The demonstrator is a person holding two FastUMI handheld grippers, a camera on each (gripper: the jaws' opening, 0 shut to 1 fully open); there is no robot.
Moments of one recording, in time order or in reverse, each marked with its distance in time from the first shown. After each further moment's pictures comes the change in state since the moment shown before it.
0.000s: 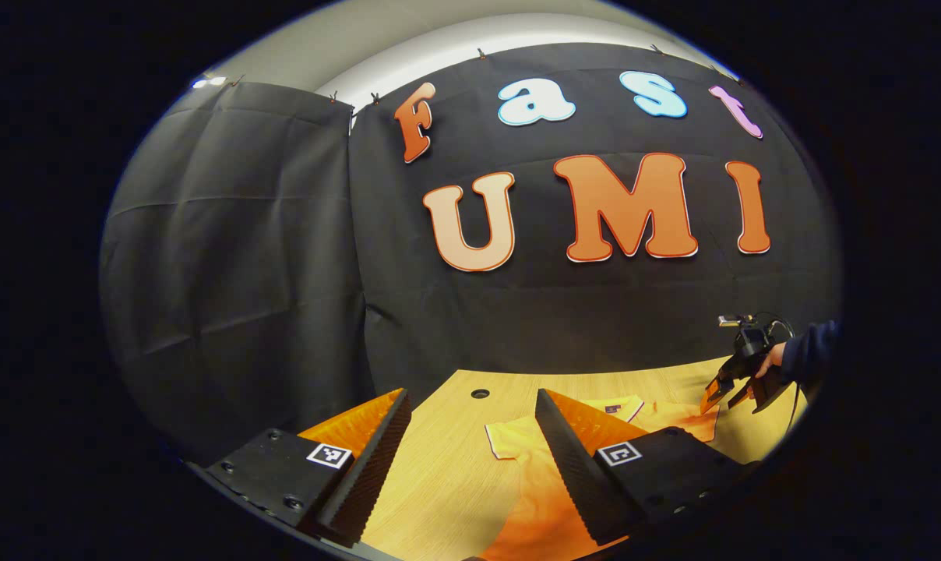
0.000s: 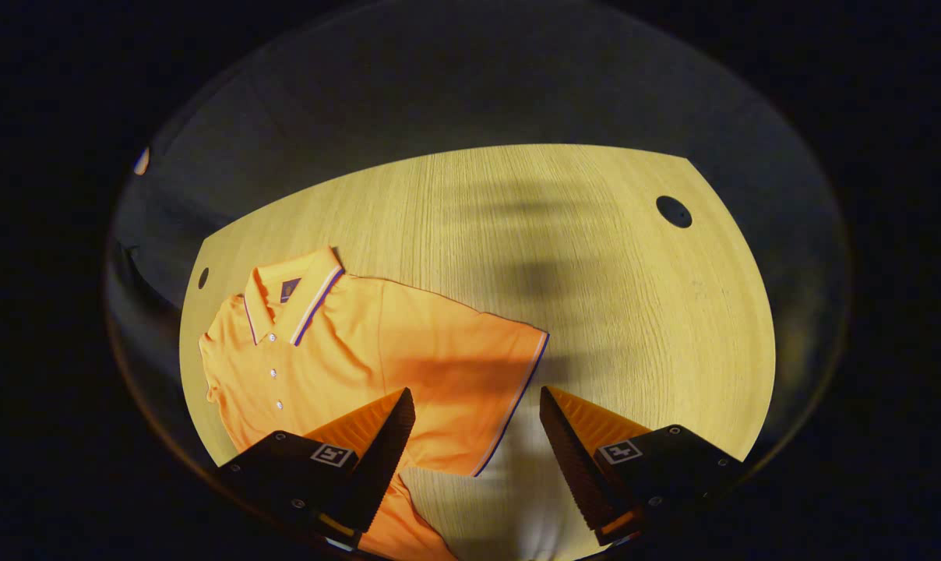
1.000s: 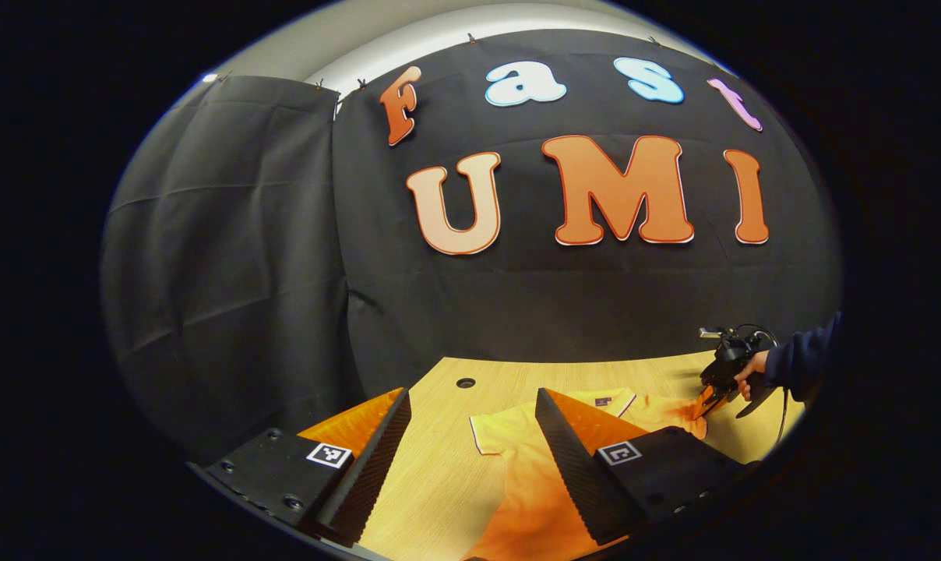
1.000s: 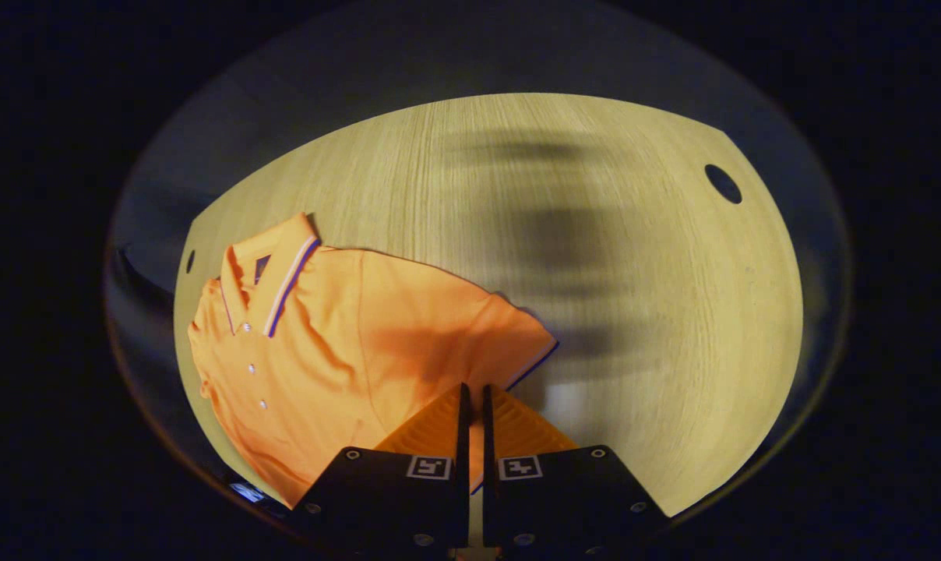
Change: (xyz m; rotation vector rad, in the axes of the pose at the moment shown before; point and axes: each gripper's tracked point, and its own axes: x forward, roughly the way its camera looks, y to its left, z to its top) left arm 0.024 -0.020 -0.010 0.003 0.062 -0.032; right arm 0.027 0.028 0.002 -0.011 0.093 0.065
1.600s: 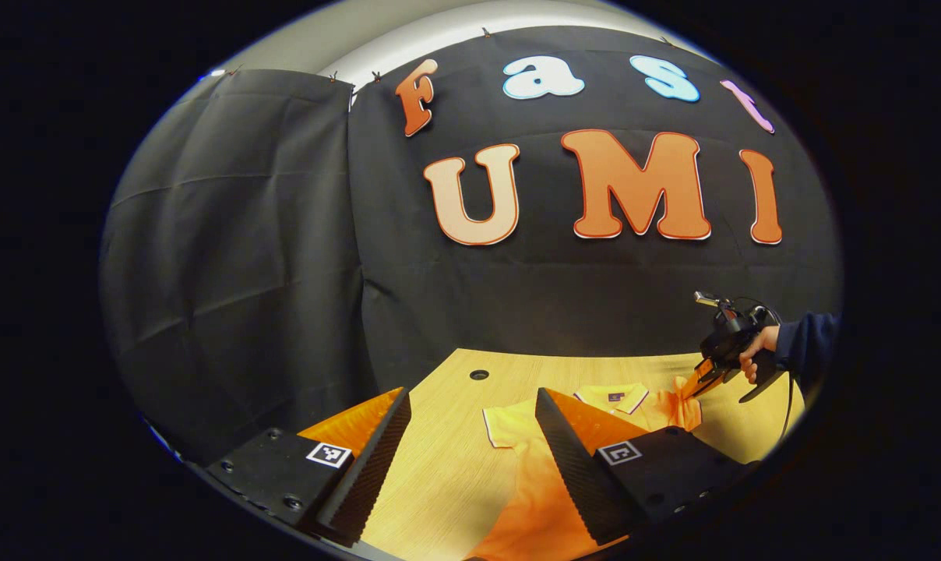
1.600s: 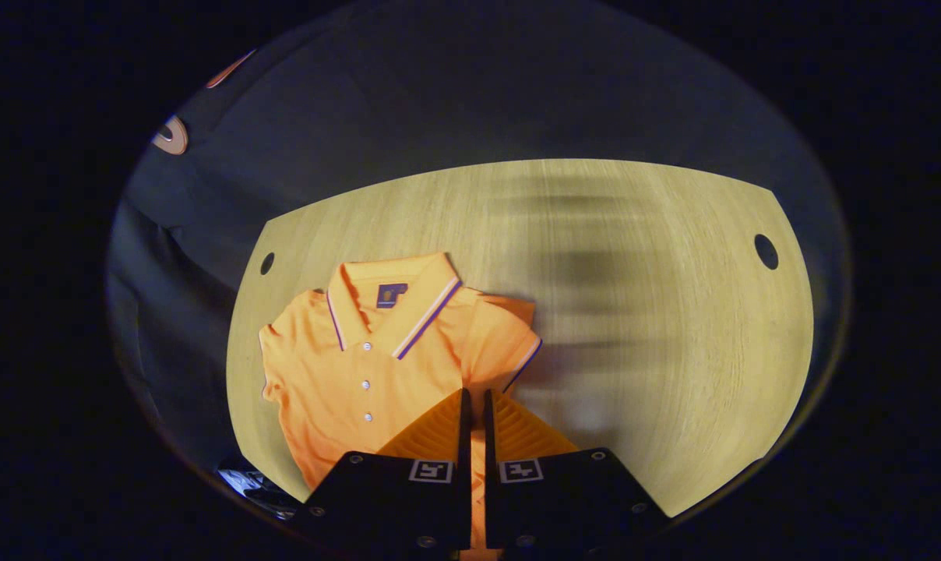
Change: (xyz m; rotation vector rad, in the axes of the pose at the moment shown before) left arm 0.001 0.020 -0.011 -0.021 0.035 0.048; right arm -0.050 0.106 0.026 -0.118 -0.097 0.172
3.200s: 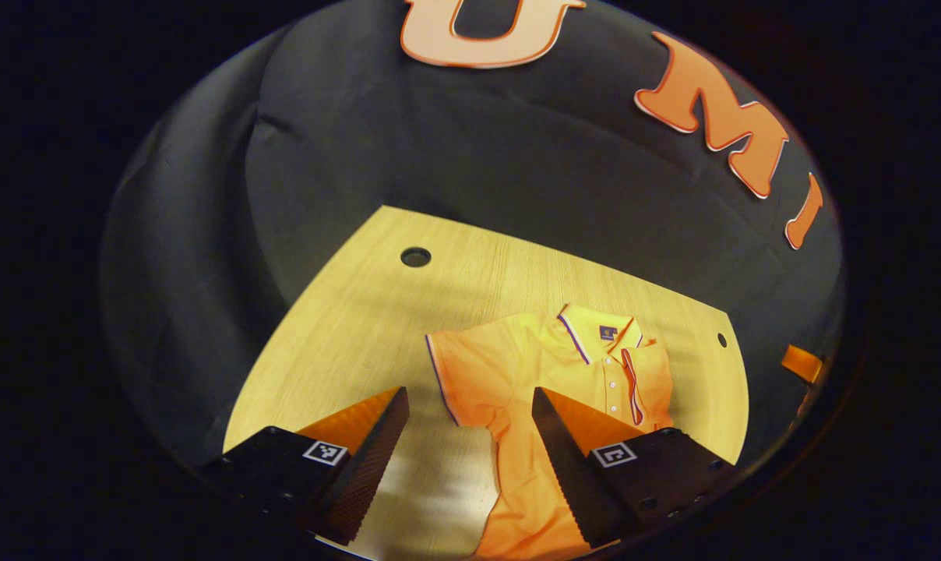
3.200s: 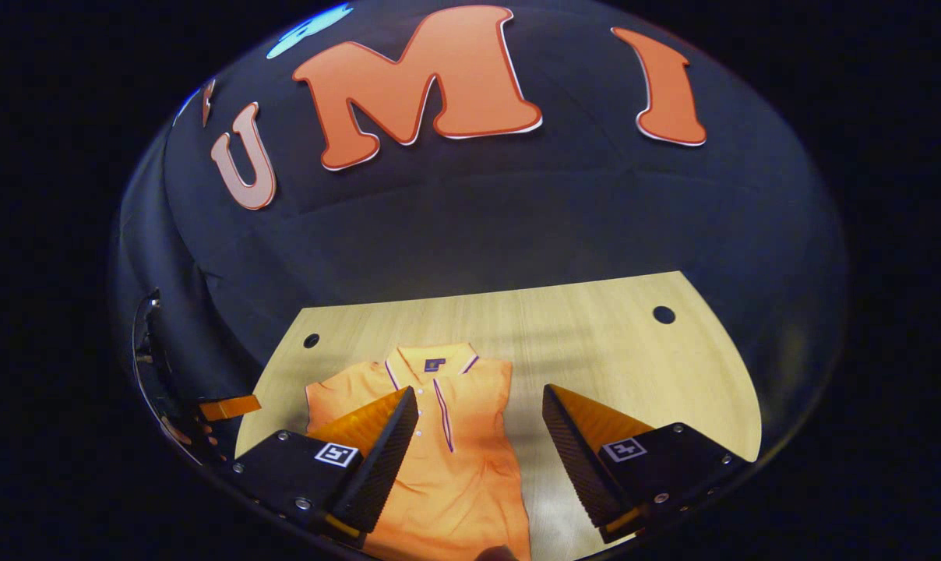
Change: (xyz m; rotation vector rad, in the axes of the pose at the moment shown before) left arm 0.244 -0.026 -0.128 -0.154 0.702 -0.361; right arm -0.205 0.030 -0.033 0.022 -0.566 -0.173
